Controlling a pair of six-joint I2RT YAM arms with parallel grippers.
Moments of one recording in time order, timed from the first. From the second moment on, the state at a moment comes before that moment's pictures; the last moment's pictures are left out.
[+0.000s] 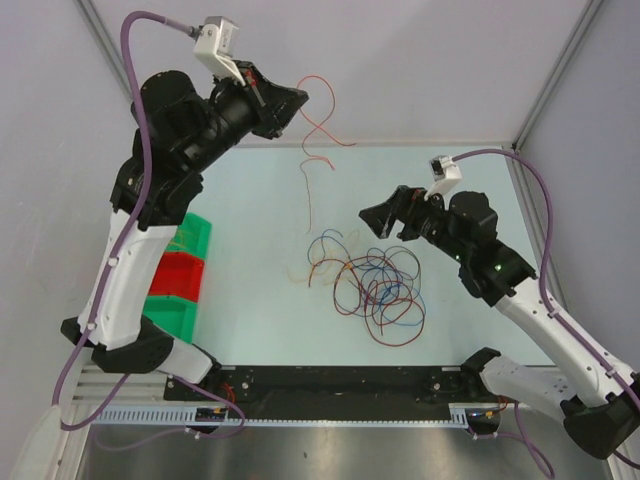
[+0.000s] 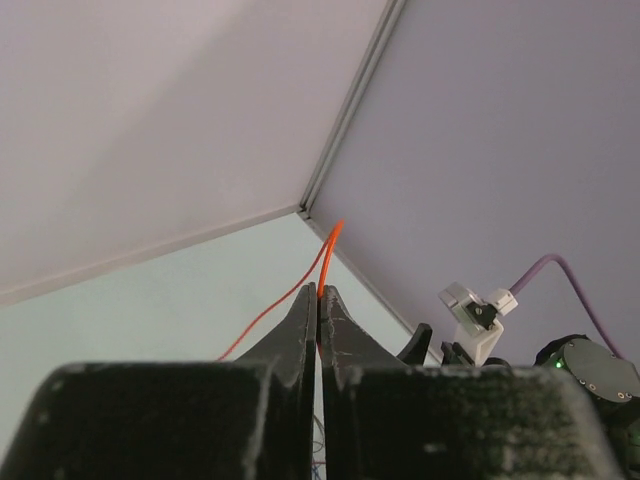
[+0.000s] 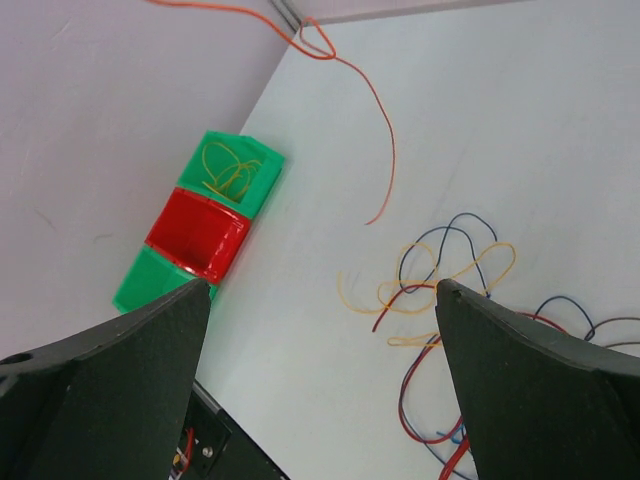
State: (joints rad) left arm -0.60 1.47 2.18 -0.63 0.12 -0.38; right arm 0.60 0.98 1.02 -0.21 -0.11 0.57
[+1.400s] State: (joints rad) left arm -0.60 1.44 2.06 -0.56 0.17 -0.42; right arm 0.69 1.25 1.03 -0.02 0.00 0.54
